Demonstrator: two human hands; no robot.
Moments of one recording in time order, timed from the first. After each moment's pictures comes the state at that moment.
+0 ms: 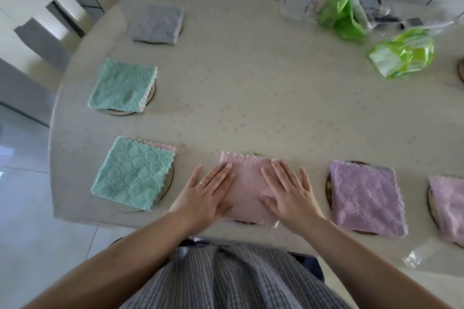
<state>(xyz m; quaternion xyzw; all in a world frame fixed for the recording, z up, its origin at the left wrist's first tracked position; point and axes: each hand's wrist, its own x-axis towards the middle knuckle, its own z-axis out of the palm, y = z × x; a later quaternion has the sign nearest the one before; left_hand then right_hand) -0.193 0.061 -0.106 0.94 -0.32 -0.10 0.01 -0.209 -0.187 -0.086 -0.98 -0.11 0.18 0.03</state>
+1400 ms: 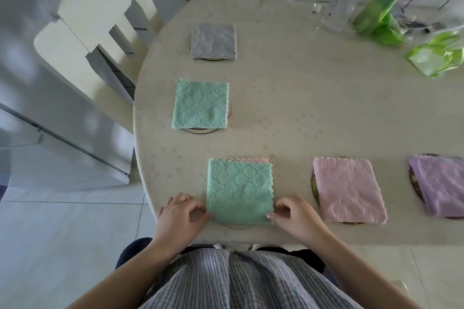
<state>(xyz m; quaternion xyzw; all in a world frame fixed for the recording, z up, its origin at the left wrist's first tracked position) -0.177 0.324 -0.084 0.93 -0.05 -0.20 0.29 -0.208 0.052 -0.068 -0.92 0.09 0.23 0.30</state>
